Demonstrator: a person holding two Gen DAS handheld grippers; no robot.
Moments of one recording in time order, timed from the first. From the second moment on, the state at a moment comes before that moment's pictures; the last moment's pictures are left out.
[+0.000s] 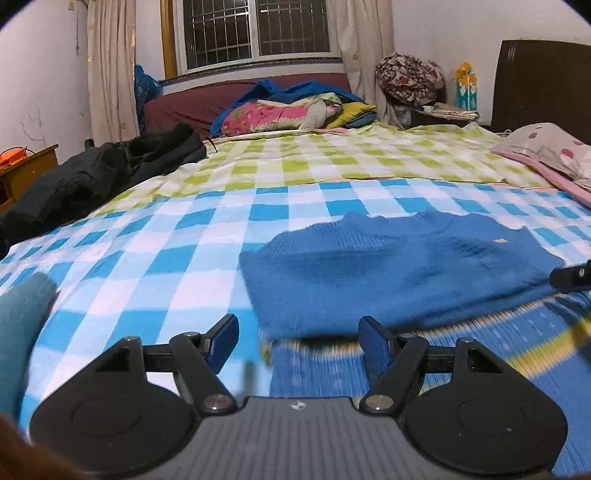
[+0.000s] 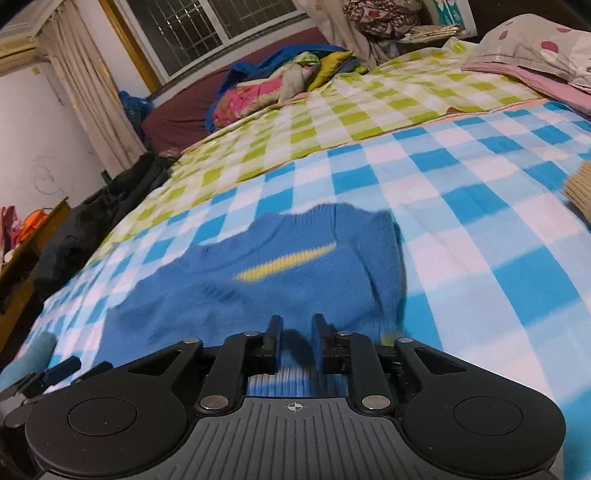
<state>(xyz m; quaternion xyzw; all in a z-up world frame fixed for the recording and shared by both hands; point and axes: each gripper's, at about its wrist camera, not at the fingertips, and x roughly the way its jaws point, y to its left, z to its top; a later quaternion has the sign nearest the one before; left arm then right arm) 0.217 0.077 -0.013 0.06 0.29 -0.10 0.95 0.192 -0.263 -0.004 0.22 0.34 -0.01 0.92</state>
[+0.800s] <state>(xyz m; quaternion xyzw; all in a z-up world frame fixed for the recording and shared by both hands) 0.087 0.105 -0.017 0.04 0.33 -0.12 0.94 0.023 -0.245 -0.006 0.16 0.34 -0.04 0.92</state>
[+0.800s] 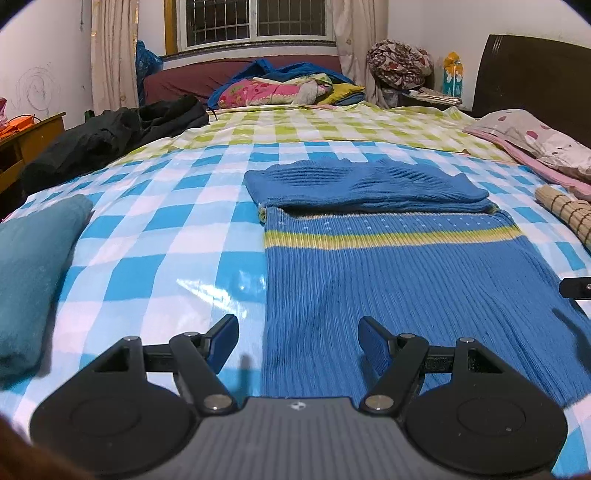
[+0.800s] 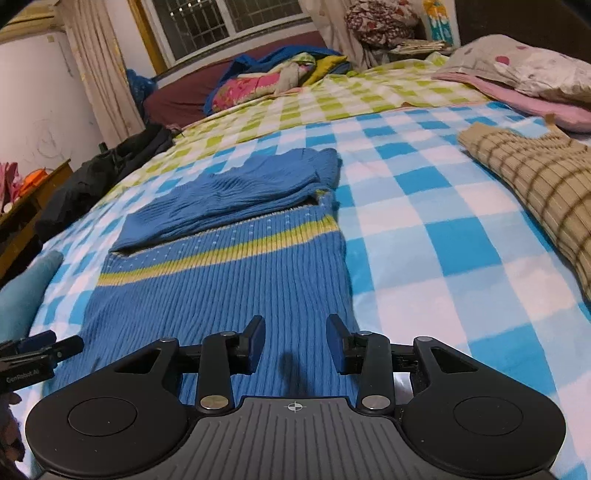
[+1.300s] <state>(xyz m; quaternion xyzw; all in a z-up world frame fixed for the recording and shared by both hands) 0.053 0.109 -0.036 0.04 0.35 -0.13 0.93 -0.016 -0.252 -0.018 0.17 0.35 -0.05 0.92</state>
